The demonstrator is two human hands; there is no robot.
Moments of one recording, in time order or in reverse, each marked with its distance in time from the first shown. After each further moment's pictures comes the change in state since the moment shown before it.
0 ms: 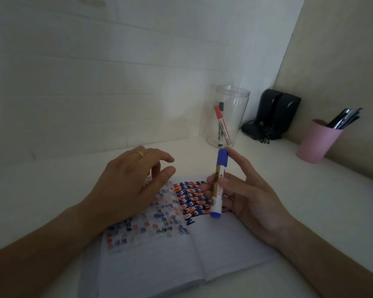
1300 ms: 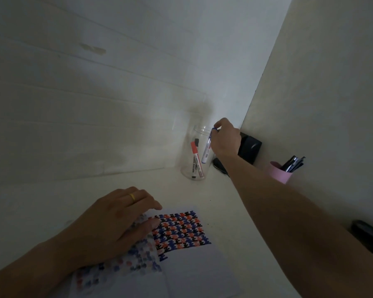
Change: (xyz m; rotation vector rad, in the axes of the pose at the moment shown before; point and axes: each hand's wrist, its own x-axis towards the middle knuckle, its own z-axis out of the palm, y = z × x) left_hand -0.004 0.000 -0.002 -0.100 -0.166 0.187; right_hand 0.190 -0.109 -0.030 -1.317 0.849 -0.458
